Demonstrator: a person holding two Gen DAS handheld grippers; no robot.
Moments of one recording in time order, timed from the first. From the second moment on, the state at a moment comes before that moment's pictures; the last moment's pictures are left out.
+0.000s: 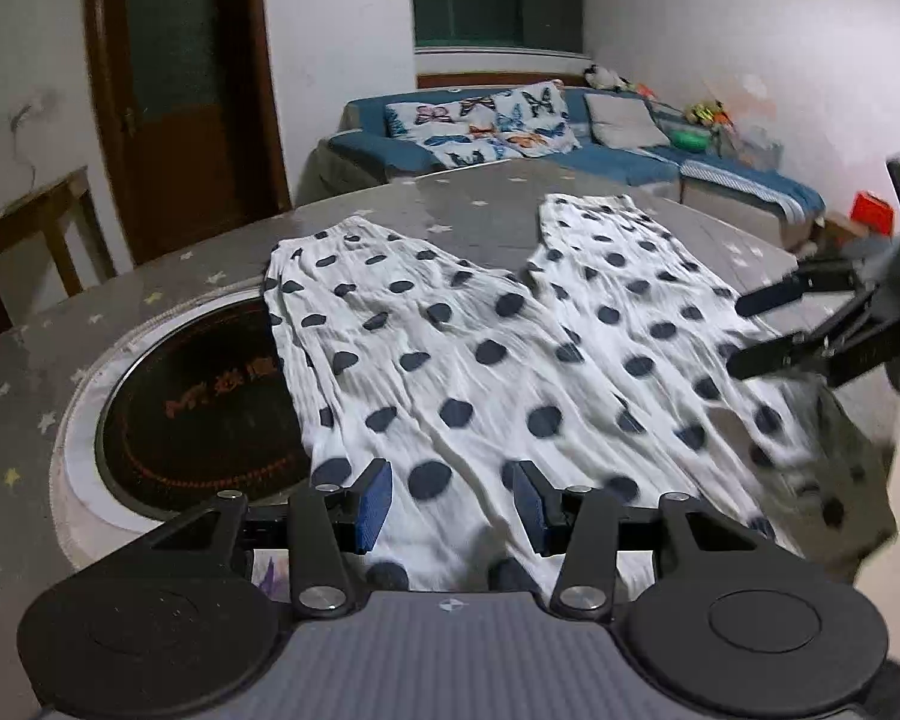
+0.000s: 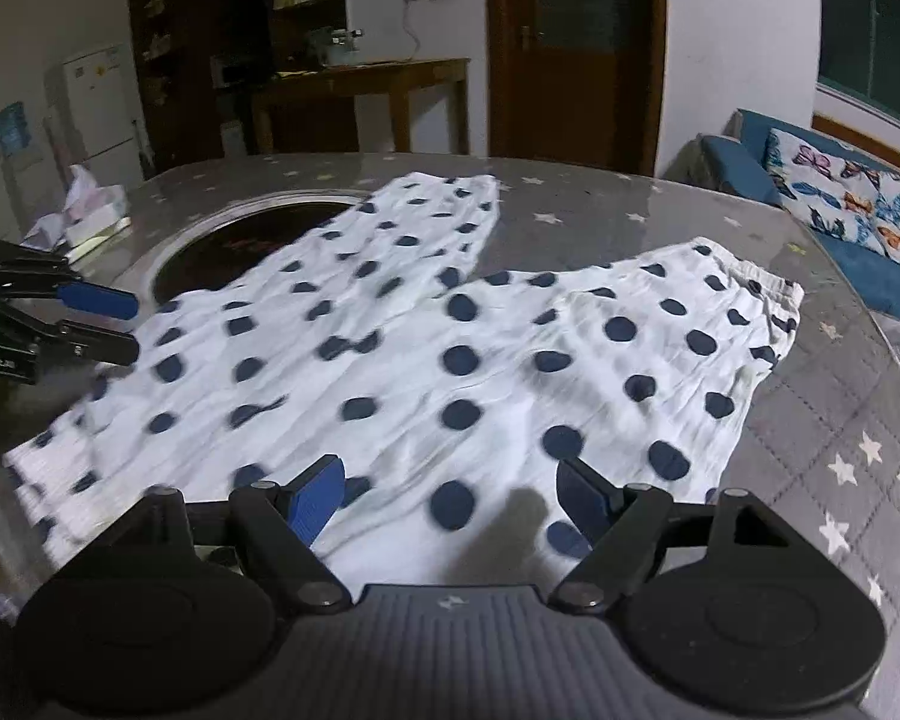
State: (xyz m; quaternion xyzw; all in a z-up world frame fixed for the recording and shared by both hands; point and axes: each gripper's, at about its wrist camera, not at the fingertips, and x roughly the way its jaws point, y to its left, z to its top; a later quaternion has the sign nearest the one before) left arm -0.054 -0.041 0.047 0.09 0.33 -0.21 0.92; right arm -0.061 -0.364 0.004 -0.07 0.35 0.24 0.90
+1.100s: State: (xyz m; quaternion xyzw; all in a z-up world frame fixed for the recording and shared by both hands) left arm -0.033 -0.084 0.054 0.09 0.33 -0.27 0.90; right arm 0.074 -0.404 -0.005 -0.03 0.37 0.16 0.91
